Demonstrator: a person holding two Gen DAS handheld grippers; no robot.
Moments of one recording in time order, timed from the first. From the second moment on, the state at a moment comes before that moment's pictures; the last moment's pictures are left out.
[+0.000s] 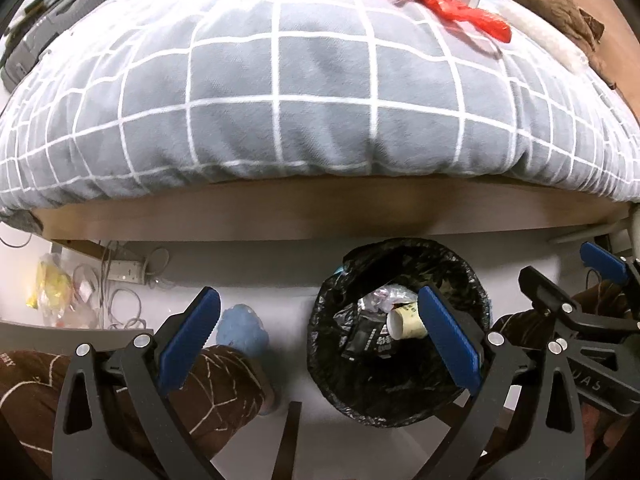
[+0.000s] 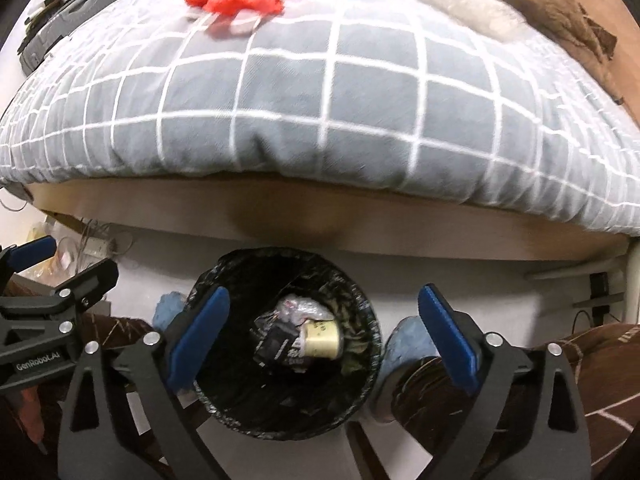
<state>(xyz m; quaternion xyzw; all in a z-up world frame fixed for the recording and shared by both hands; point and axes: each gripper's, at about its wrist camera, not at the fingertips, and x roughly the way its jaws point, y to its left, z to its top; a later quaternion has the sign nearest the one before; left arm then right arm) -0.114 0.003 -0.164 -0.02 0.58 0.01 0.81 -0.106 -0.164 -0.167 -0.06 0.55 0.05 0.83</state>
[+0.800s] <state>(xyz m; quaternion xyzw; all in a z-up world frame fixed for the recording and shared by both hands) -0.098 -0.037 -0.078 -0.04 0.48 -0.01 0.88 -0.109 -0.233 -0.053 -0.02 0.41 0.03 0.91</state>
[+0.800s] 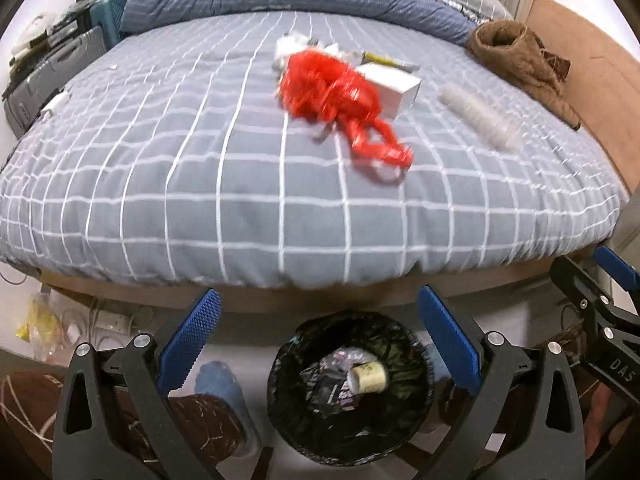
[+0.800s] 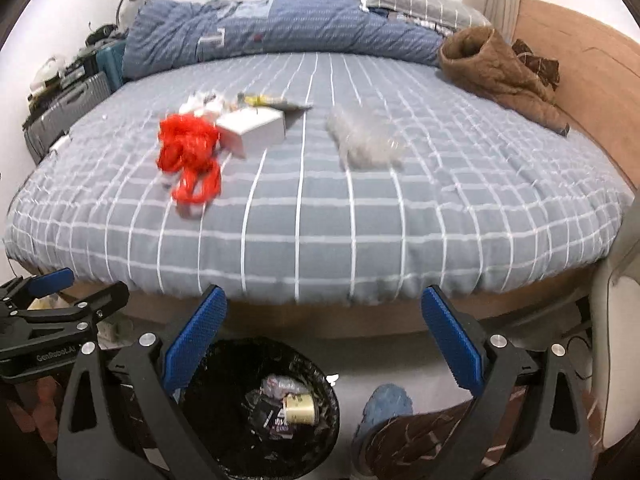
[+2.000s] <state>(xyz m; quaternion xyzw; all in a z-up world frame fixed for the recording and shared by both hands) 0.082 -0.031 -0.049 -0.03 0.45 -0.01 0.89 0.100 -0.266 -0.055 -0.02 0.41 0.00 0.91</state>
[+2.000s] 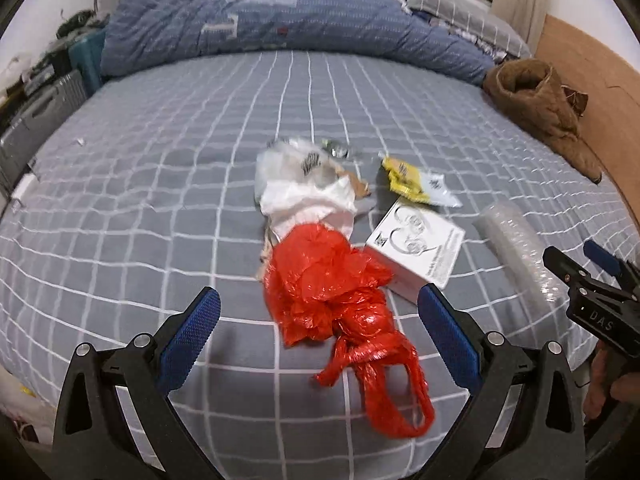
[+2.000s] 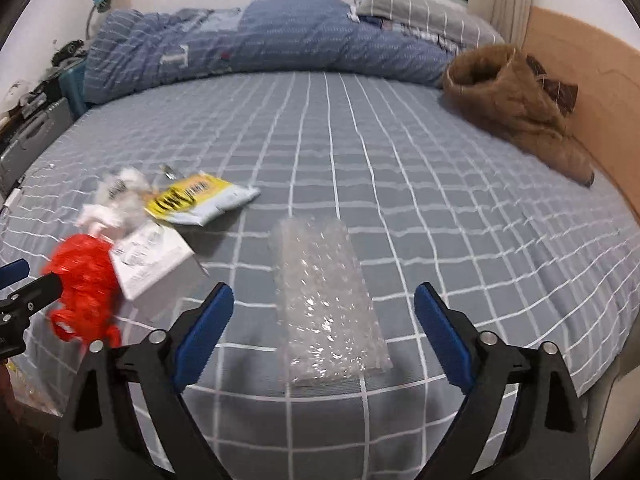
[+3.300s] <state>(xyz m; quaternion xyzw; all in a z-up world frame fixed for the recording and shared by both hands) 0.093 -0.046 -0.072 -0.03 0.48 -0.05 0.87 0.113 -0.269 -0.075 -0.01 0.46 0.03 0.89</state>
